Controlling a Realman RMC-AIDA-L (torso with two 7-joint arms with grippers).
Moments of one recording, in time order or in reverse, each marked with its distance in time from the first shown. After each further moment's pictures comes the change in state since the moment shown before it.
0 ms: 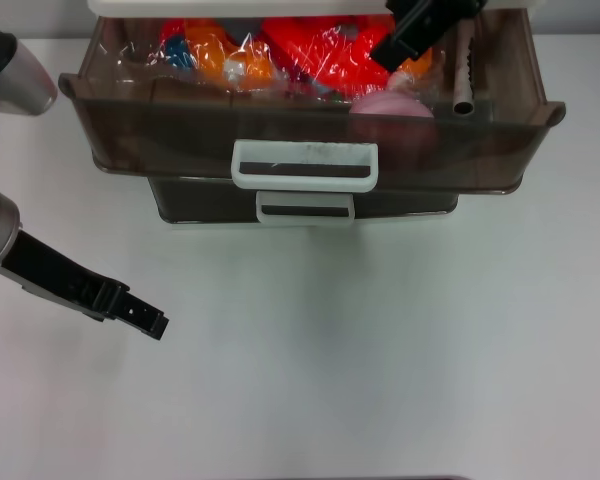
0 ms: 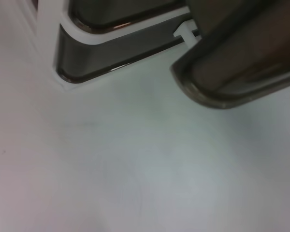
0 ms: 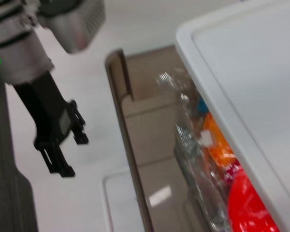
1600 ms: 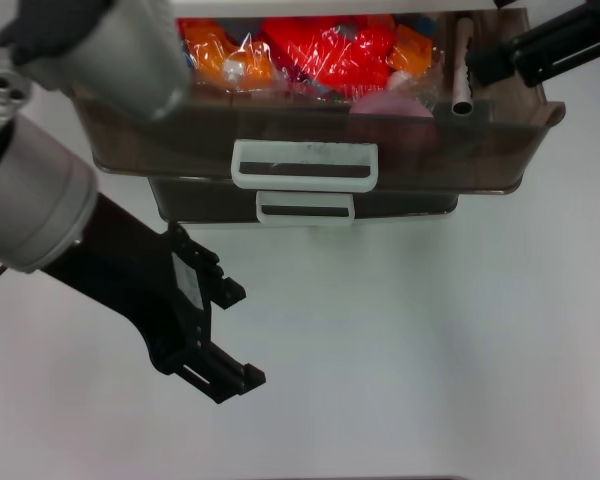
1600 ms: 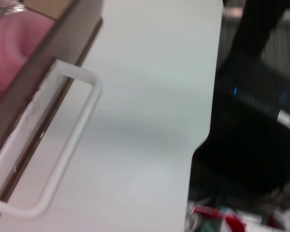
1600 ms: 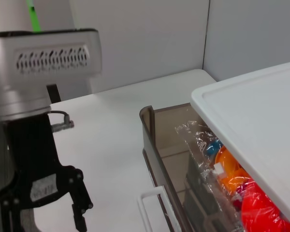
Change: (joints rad) left arm -0.084 0.008 0.128 0.412 -0.312 0.252 0.291; right arm -0.482 -0.038 0.139 -0.584 0.343 0.000 0.079
